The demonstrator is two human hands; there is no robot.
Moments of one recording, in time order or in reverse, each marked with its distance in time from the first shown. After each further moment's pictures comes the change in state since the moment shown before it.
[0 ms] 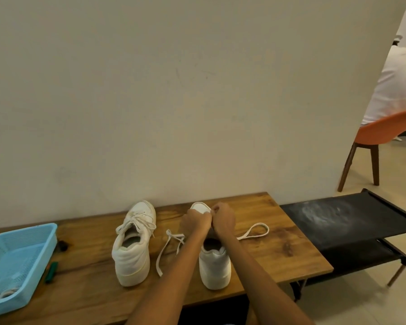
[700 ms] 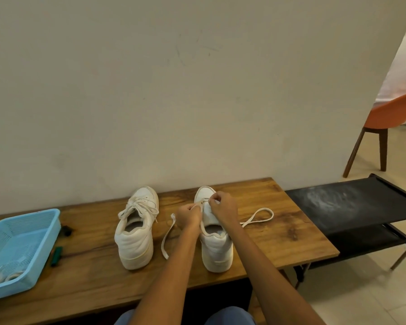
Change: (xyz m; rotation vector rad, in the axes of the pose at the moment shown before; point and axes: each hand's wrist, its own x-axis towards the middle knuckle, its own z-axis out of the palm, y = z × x) left_hand 0.002 -0.032 0.000 -0.544 0.052 -0.058; right_hand -0.004 0.014 0.005 0.075 -0.105 -0.157
